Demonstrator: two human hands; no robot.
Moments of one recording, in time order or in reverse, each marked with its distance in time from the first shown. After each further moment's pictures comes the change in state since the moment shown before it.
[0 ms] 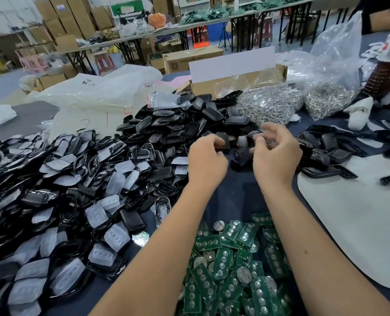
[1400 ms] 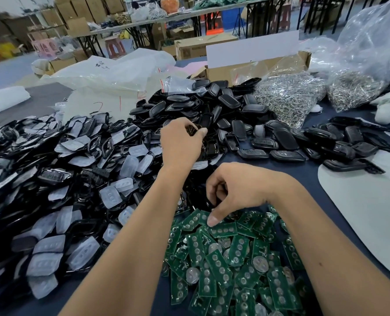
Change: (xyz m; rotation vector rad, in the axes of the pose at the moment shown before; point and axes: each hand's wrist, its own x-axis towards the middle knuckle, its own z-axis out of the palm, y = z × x) left_hand 0.013 -0.042 -0.064 0.096 0.208 -0.116; right_hand -0.043 -0.045 0.011 -0.495 -1.539 -0.253
